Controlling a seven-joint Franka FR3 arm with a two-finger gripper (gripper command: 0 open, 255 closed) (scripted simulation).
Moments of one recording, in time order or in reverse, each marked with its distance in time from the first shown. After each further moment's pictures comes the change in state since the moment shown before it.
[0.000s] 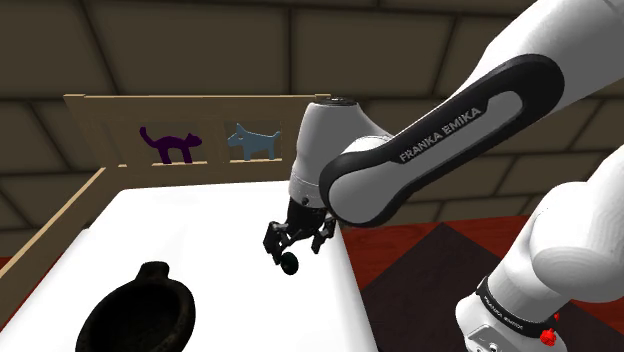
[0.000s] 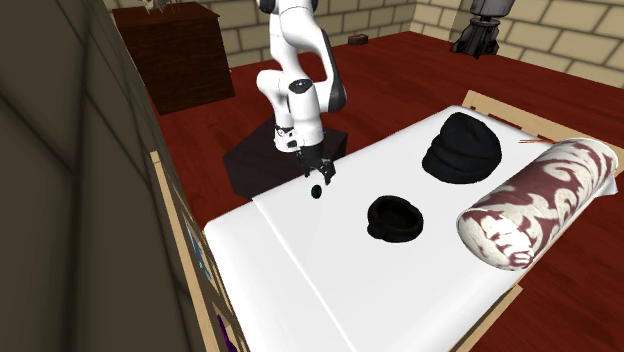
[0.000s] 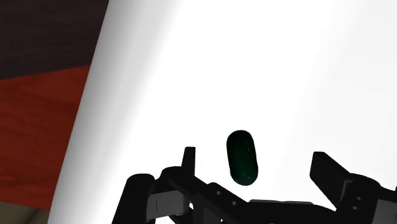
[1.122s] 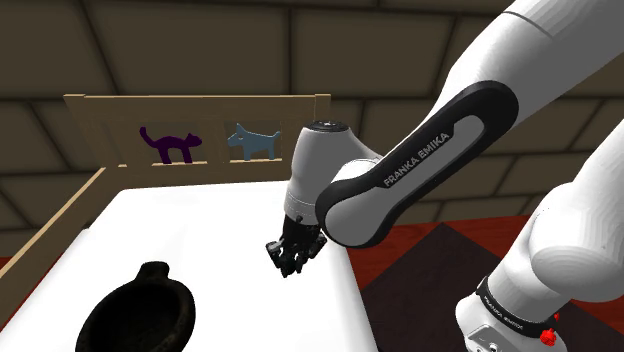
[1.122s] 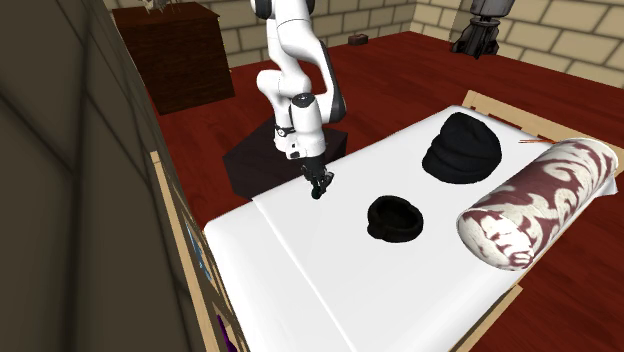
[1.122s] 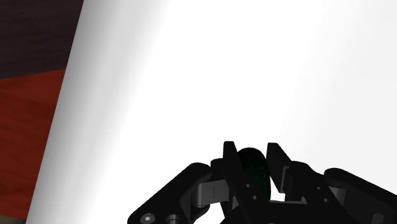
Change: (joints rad) arm -0.012 0.129 0.029 -0.004 -0.068 0.130 0.055
